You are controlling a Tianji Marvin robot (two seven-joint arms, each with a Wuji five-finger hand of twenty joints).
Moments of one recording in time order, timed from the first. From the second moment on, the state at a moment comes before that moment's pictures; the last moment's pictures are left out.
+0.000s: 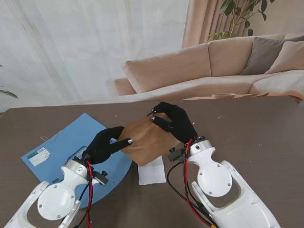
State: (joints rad) left arm 1.82 -1.12 -1.31 -1.98 0.23 -0.12 0.00; right arm -1.60 -1.19 1.12 -1.88 -0.10 -0.08 -0.18; left_hand 1.22 -0.24 0.14 -0.06 0.72 0.16 0.58 0.52 0.82 0.22 0.45 0.65 0.47 0.32 0.55 0.68 0.12 0.35 0.65 0.93; right_hand 0.67 -0.59 1.02 -0.11 0.81 -0.04 1.02 0.64 0.95 0.16 0.85 0.59 0.75 0.20 0.80 0.54 0.29 0.34 1.25 0.70
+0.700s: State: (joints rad) left arm 1.81 -1.12 -1.35 -1.97 0.44 -0.20 0.05; right arm -1.61 -1.18 1.12 -1.87 -0.15 -0.11 -0.13; left_hand 1.21 -0.24 0.26 -0.08 0.78 0.14 0.58 0.71 0.99 0.25 0.74 0.71 0.73 0.40 0.93 0.80 0.22 0.43 1.17 0.83; right_hand 0.63 -0.58 0.98 -0.07 0.67 -0.06 0.79 0.46 0.87 0.12 0.84 0.58 0.74 0.20 0.79 0.54 0.27 0.34 1.25 0.71
